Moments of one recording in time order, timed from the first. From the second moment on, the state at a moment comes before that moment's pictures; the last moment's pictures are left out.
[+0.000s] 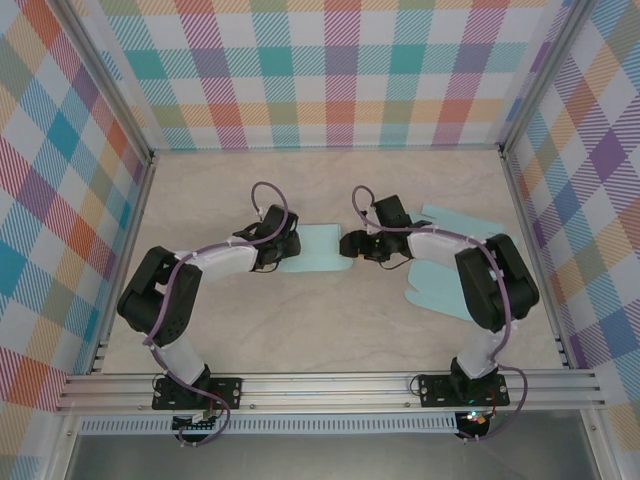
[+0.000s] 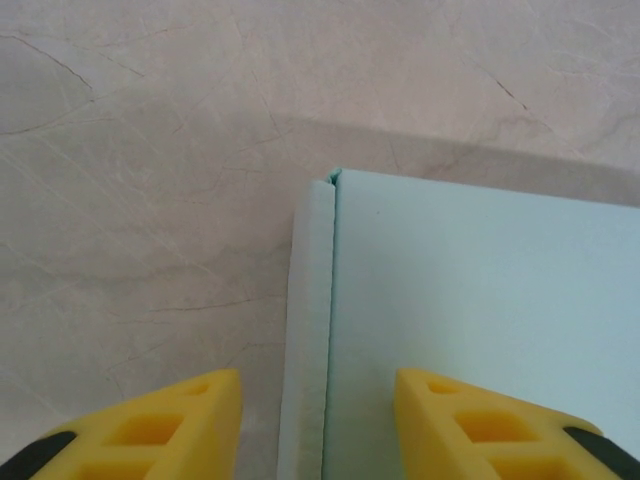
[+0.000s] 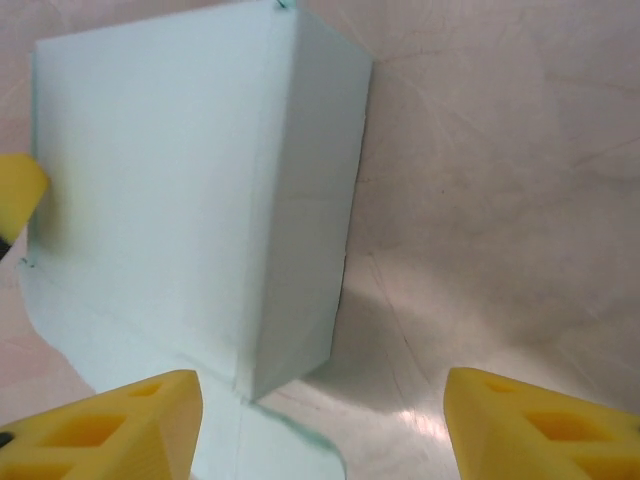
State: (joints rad) left arm -0.53 1.71 0.98 -0.21 -0.20 -0.63; right arm 0.47 1.75 1.01 -0.22 -0.41 0.47
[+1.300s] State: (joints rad) left arm -0.50 0.72 0.67 -0.54 -0.64 -0.73; right arm 1.05 1.96 1.03 0.21 0.61 -0.53
